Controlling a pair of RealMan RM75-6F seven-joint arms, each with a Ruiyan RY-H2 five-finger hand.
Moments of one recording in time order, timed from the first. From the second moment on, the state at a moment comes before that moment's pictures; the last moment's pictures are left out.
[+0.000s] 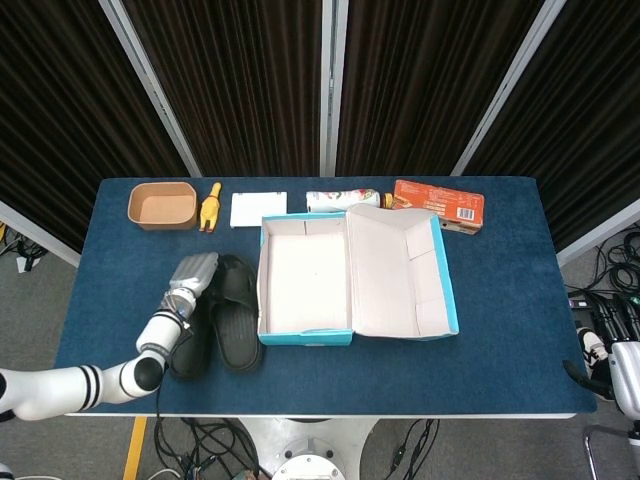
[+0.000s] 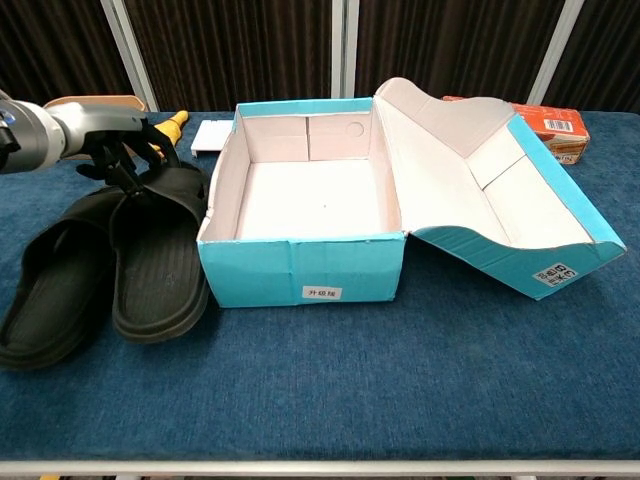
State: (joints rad) left arm -0.92 -1.43 -0.15 -1.54 0.46 0.84 0.32; right arm 0.01 -0.99 0.05 -1.65 -1.56 1.57 0.09
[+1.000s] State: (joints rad) left arm -0.92 -1.53 -0.46 -1.28 0.85 0.69 -0.35; right arm 0.03 -0.95 0.07 -1.69 -1.53 1.53 0.04
